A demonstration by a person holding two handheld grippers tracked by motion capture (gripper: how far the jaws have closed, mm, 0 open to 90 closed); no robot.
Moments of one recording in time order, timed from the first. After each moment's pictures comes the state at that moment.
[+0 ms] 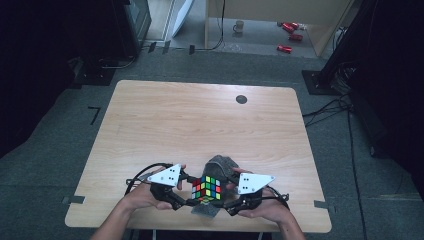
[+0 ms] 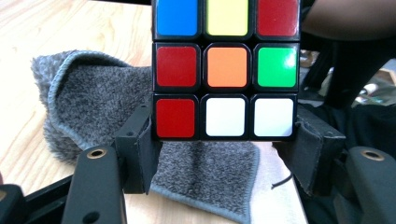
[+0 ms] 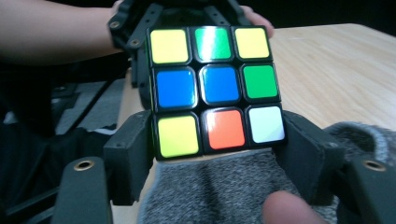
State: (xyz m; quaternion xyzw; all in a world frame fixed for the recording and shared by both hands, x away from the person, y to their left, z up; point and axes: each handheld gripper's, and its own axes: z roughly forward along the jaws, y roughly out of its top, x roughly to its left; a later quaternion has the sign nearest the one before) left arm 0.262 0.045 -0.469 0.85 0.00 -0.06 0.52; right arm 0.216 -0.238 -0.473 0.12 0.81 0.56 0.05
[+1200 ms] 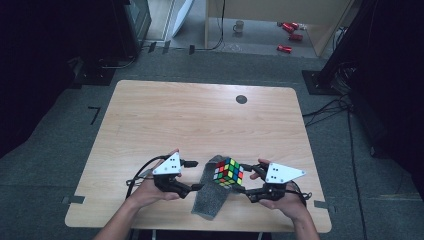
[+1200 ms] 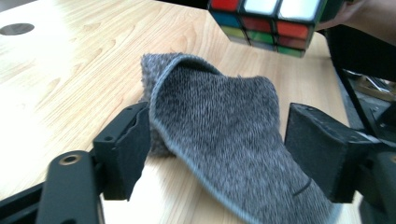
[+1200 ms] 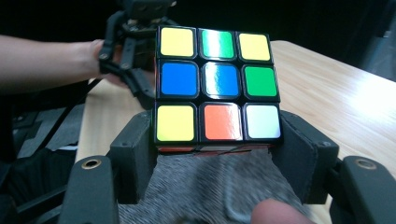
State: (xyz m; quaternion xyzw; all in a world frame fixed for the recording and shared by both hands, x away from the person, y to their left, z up) left arm 0.273 0.027 -0.473 0.85 0.13 0.04 0.51; right arm 0.225 -0.302 -0.457 0.19 0.77 0.59 0.11
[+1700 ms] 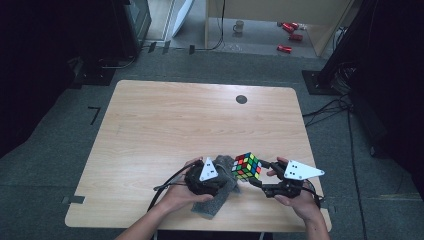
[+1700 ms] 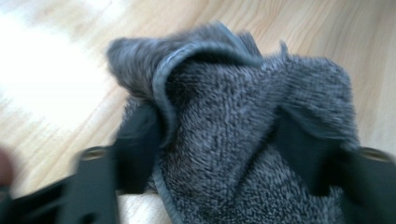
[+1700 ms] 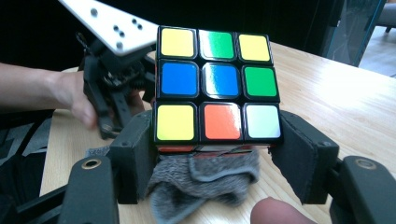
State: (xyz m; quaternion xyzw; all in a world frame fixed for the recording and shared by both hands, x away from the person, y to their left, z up) left arm 0.265 -0.054 -0.506 0.89 0.18 0.14 0.39; right arm 0.227 -0.344 -0.466 0.25 0.76 0.59 0.14
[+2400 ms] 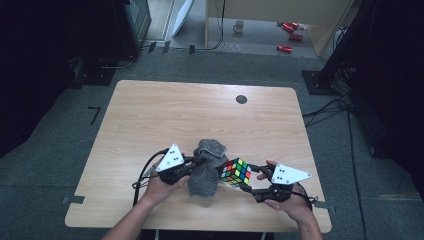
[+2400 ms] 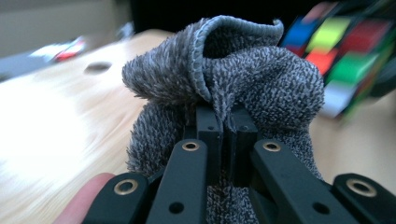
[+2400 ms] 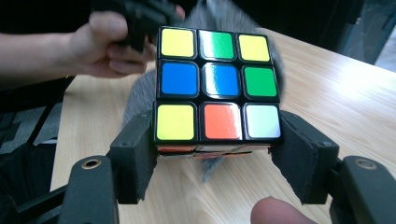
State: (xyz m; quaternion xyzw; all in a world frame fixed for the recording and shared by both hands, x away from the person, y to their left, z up) left arm 0.277 0.033 -0.452 0.78 0.18 0.10 0.59; right arm 0.221 -0.311 -0.467 0.22 0.78 0.57 0.13
